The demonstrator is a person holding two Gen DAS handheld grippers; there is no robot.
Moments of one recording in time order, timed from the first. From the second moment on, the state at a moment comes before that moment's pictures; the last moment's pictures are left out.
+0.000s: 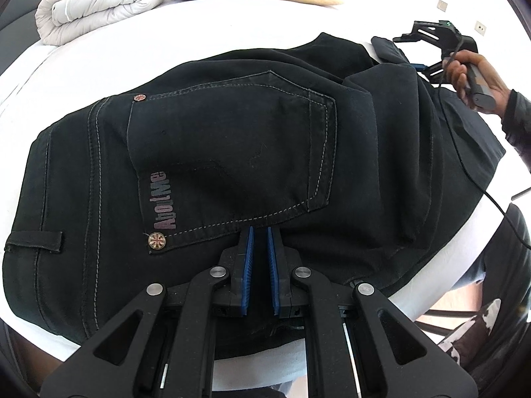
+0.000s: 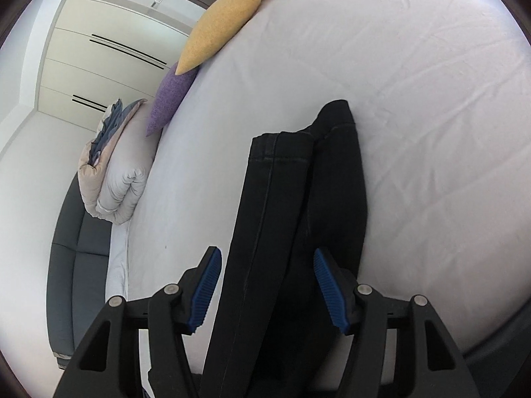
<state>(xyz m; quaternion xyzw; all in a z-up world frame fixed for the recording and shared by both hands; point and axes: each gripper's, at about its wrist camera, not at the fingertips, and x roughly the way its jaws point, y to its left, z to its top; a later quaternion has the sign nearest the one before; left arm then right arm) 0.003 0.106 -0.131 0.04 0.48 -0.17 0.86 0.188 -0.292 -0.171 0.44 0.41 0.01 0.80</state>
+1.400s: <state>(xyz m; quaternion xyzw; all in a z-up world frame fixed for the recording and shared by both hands) -0.007 0.088 -0.127 0.05 0.47 -0.15 0.87 0.163 -0.312 -0.121 0.39 0.33 0.02 0.86</state>
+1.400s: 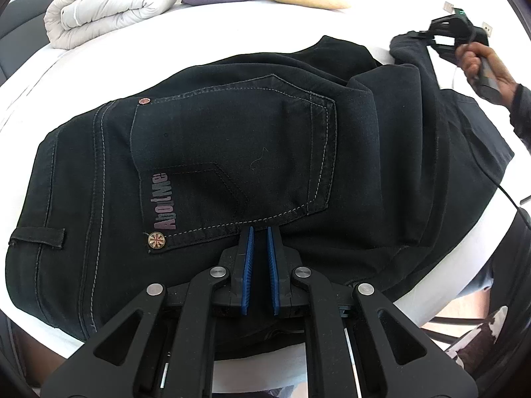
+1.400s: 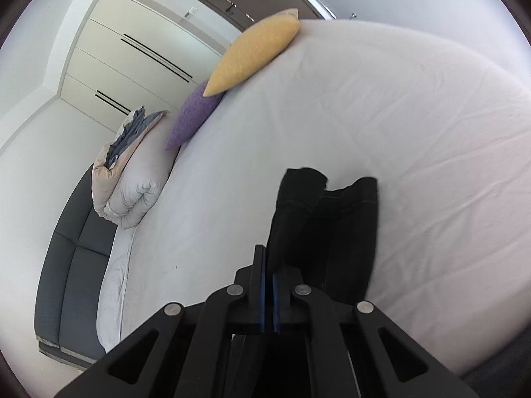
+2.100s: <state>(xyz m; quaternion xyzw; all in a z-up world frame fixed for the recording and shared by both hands) 0.018 0.081 -0.116 0.04 0.50 -0.15 0.85 -0.096 -0.400 -0.171 0.52 0.25 -0.07 0.82</state>
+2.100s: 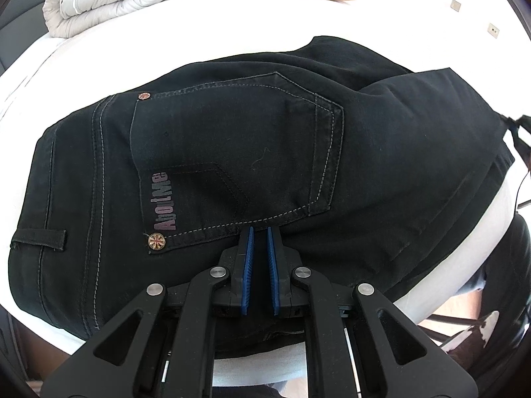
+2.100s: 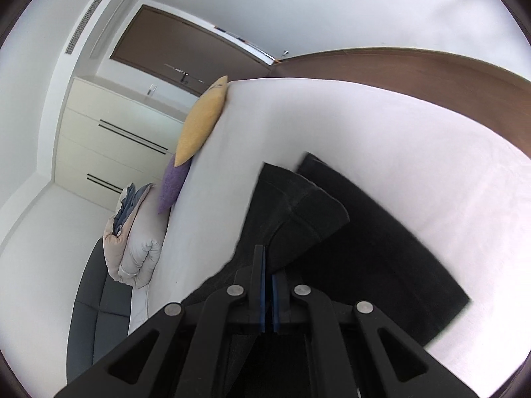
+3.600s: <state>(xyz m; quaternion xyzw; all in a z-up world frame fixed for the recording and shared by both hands) 0.008 0.133 -0.126 -0.04 0.48 -0.16 0.86 -0.220 -0.419 -0.152 0.53 0.17 -0.13 0.82</state>
